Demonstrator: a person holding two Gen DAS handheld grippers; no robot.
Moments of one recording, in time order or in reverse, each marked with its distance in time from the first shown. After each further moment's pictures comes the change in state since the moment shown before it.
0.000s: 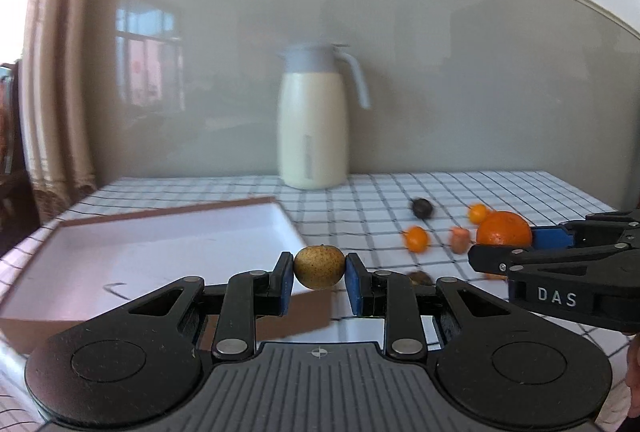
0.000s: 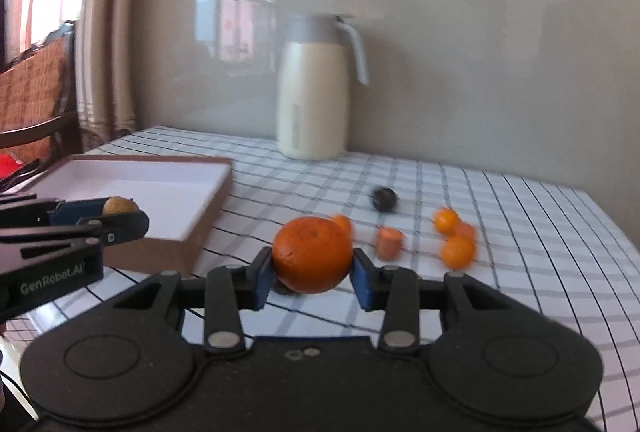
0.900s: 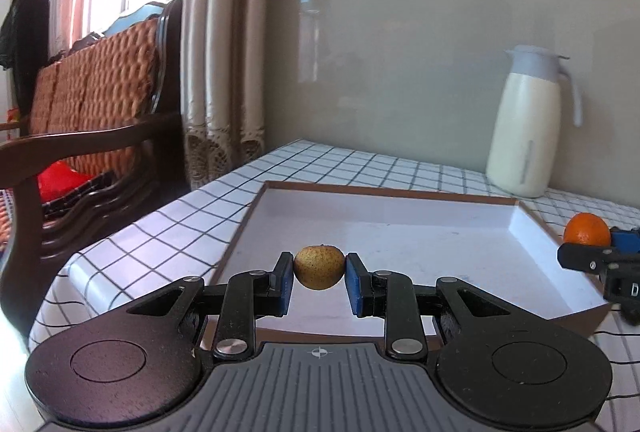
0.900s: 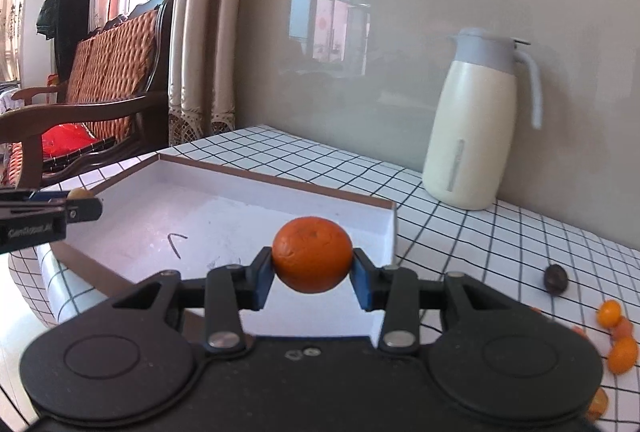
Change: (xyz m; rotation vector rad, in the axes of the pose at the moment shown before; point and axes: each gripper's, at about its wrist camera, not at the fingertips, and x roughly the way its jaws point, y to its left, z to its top) left arm 0.026 0.181 -0.015 -0.185 0.073 0.371; right arm 0.092 0.110 0.038 -0.119 0.009 0.225
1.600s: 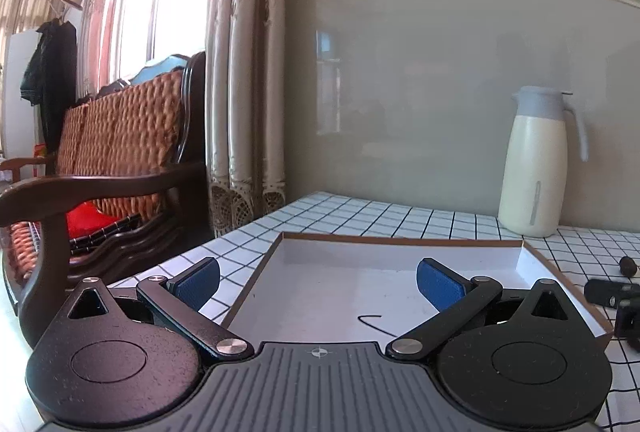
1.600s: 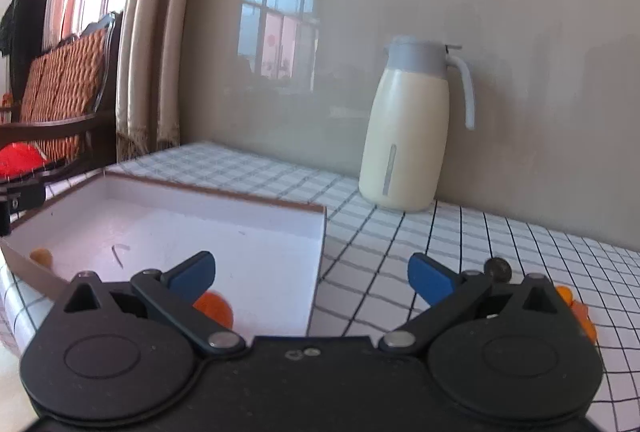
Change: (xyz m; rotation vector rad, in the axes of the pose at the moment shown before) left arm -0.036 -0.018 -0.001 0.003 -0.178 0.080; right arm -0.027 -0.022 -0.016 0.033 -0.045 -0.163
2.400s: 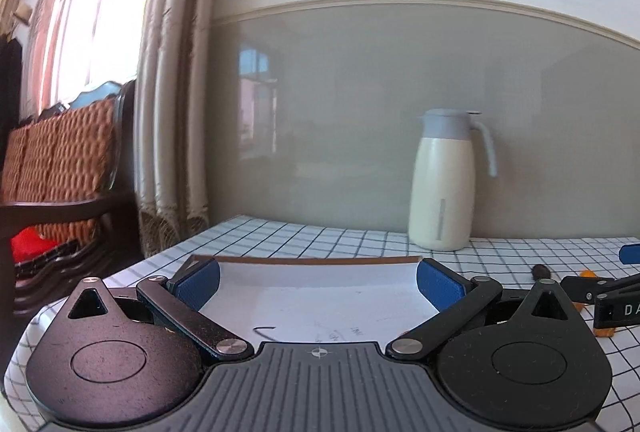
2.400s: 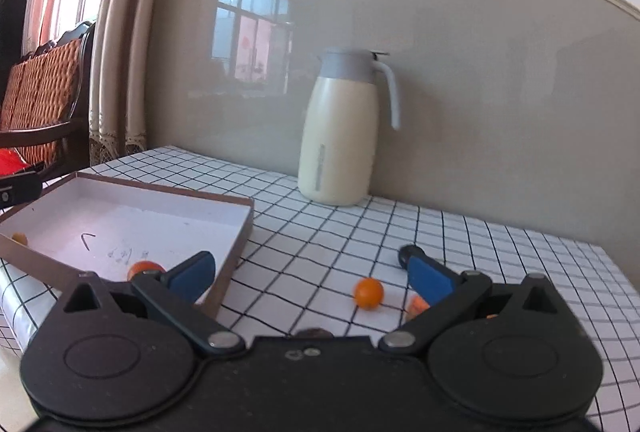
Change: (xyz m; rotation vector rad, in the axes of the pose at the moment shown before) left arm -0.048 -0.051 0.009 0.029 -0.059 -0.216; right arm -0.057 -0.064 -0.010 0.036 -0.033 -0.084
